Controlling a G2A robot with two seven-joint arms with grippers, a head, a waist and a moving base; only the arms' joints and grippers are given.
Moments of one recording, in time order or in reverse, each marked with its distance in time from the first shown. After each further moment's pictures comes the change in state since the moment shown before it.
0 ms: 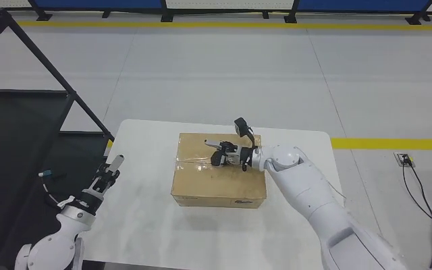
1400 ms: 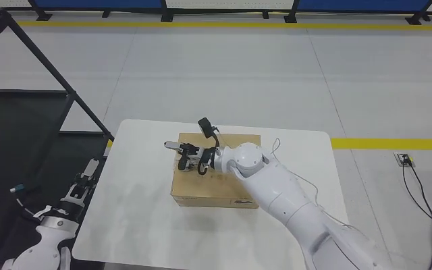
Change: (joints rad) left arm 0.046 -0.039 -0.124 0.030 -0.036 -0.011 0.041; right arm 0.024 -0.133 -0.218 -0.136 0.095 0.146 -0.237
